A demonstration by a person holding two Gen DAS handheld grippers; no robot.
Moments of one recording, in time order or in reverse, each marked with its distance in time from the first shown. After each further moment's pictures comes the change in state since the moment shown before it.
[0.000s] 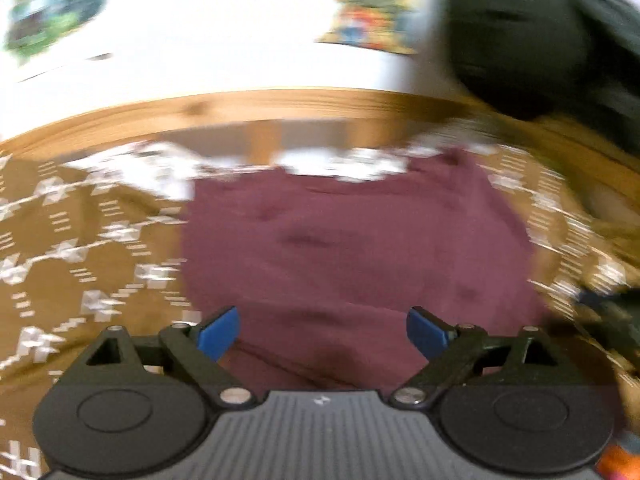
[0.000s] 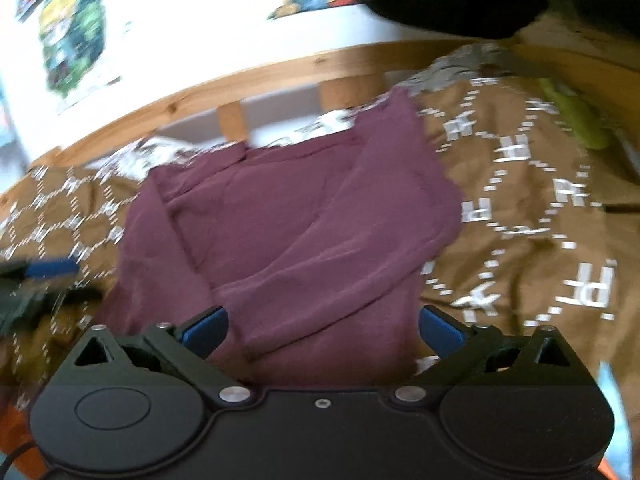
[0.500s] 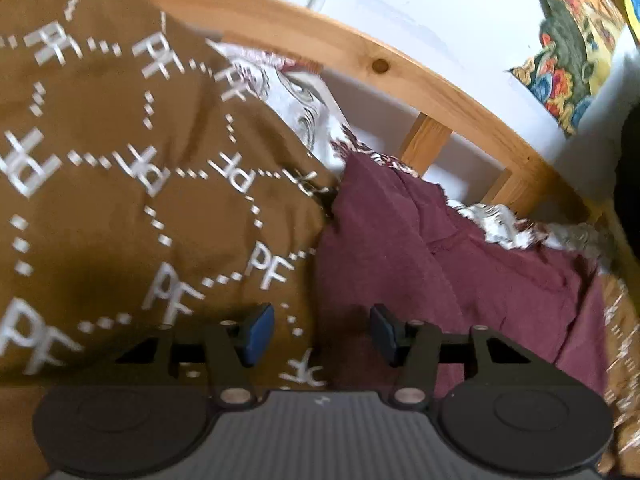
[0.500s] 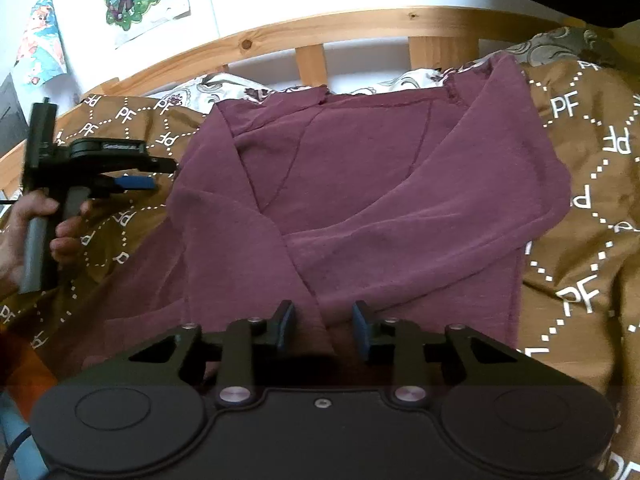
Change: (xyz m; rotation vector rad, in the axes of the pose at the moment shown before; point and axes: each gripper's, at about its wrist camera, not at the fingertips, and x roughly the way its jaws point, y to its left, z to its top) left arm 0.081 0.128 0.007 -0.466 0.062 -0.025; right arm 0.031 0.034 -0.012 -0.131 0.113 0.135
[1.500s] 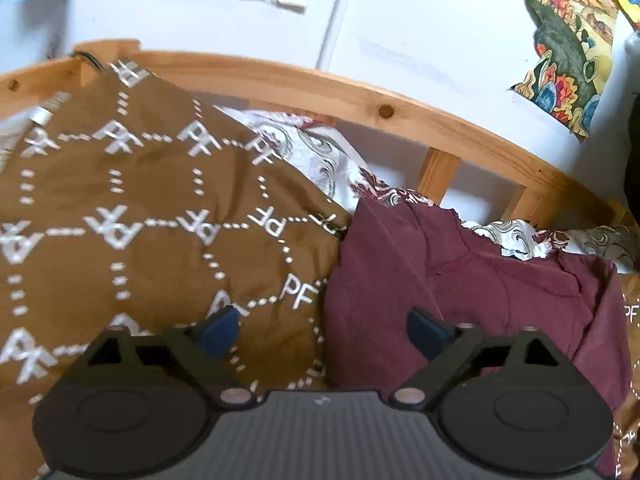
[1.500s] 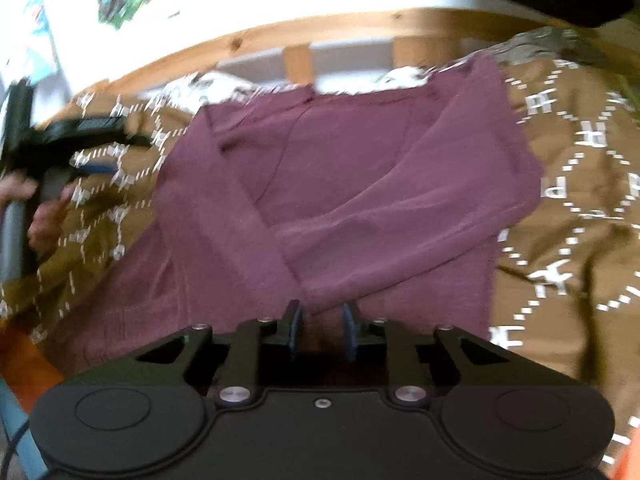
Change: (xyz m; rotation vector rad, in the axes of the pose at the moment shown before) left arm -0.064 -0.046 -0.008 0.091 -0.119 0.226; right arm -0.023 -0.003 -0.004 0.027 -0.007 -0.060
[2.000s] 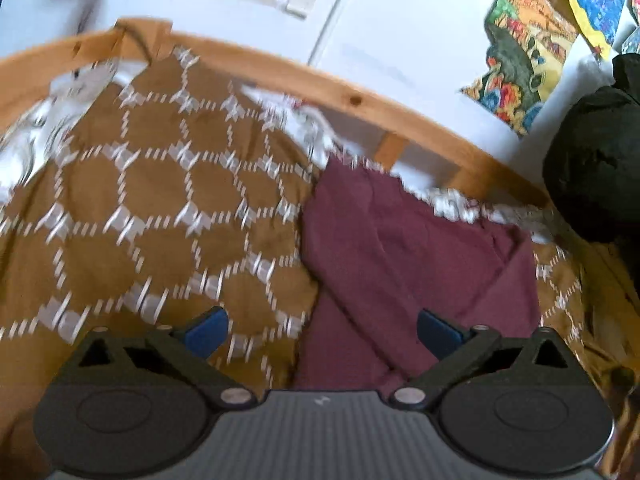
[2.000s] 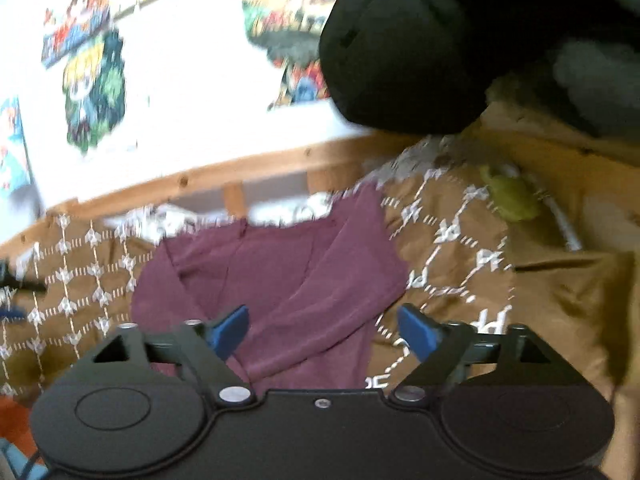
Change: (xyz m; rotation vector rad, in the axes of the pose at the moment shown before) left arm -0.146 0.021 -0.045 -0.082 0.115 -0.127; right arm -0.131 -0.029 -0.012 0.109 -0.364 -0.147
